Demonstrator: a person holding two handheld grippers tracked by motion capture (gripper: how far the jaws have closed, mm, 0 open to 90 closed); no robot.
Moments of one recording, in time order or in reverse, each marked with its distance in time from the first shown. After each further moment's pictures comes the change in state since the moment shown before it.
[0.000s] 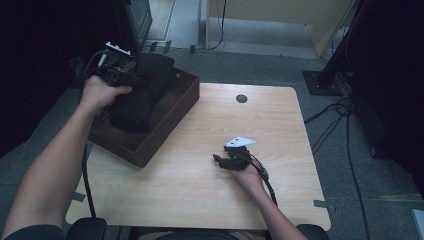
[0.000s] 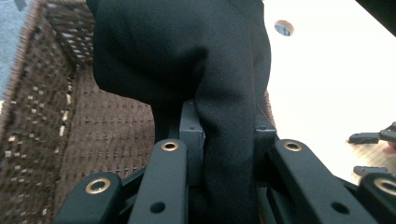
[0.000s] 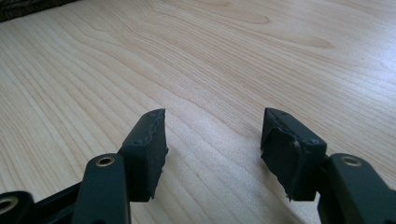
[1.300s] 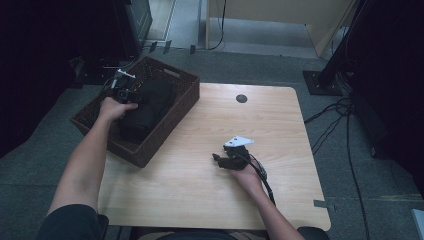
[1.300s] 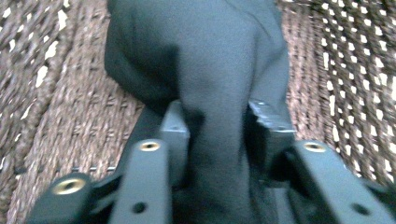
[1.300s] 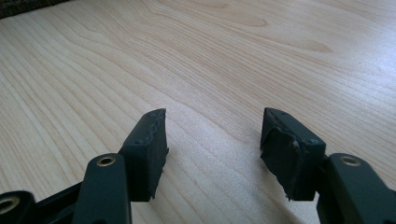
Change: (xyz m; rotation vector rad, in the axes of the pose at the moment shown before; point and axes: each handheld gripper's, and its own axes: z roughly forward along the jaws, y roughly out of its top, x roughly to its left) left arm 0.081 -0.061 0.115 0.061 0.028 -0.172; right arm 0.001 0.002 0.003 0.004 -0.018 -0.009
